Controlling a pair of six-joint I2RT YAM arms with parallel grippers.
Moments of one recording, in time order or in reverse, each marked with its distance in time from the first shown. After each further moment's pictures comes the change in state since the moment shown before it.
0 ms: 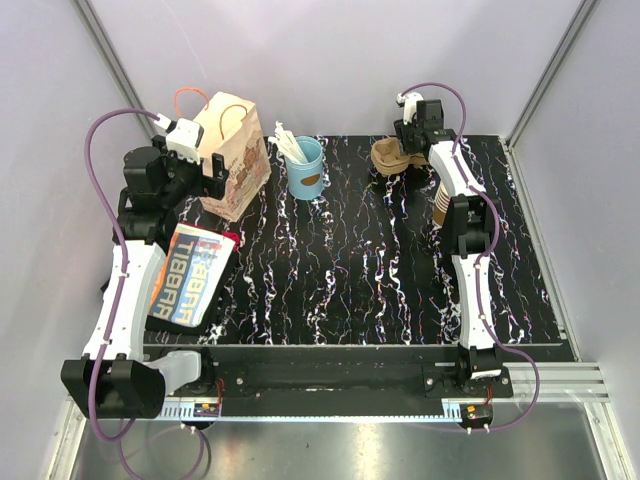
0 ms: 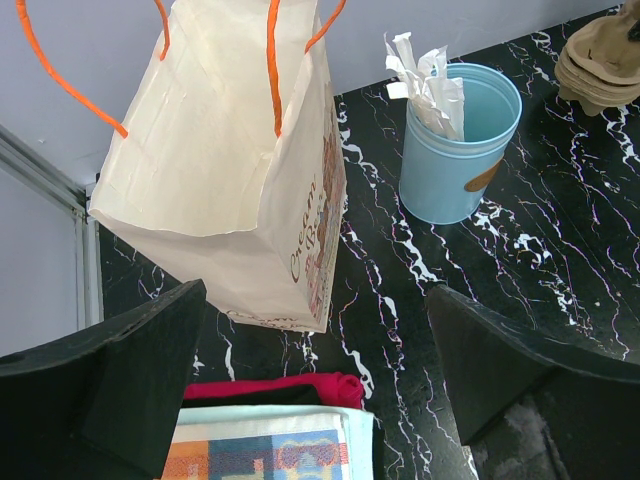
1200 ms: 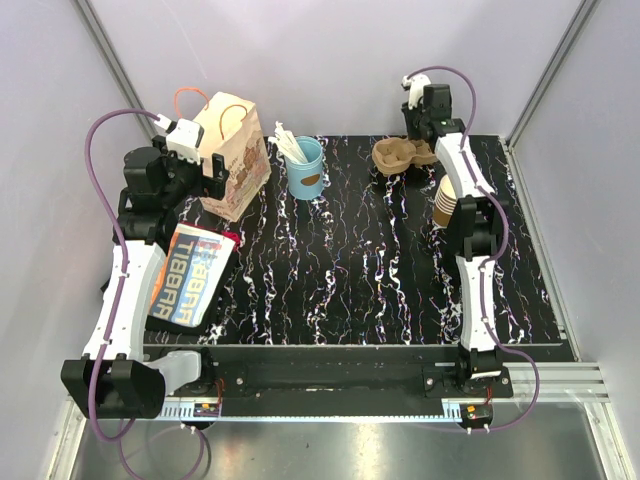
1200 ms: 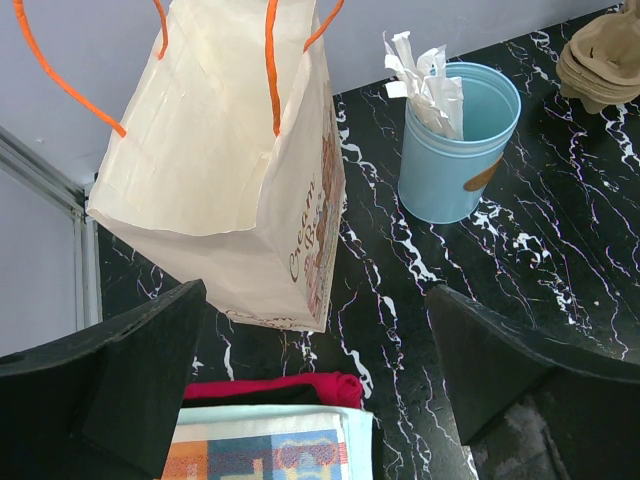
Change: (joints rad) left arm 0.000 0.000 -0.002 0.000 0.002 0.000; right arm 0.000 -0.091 -0.002 0.000 0.001 -0.001
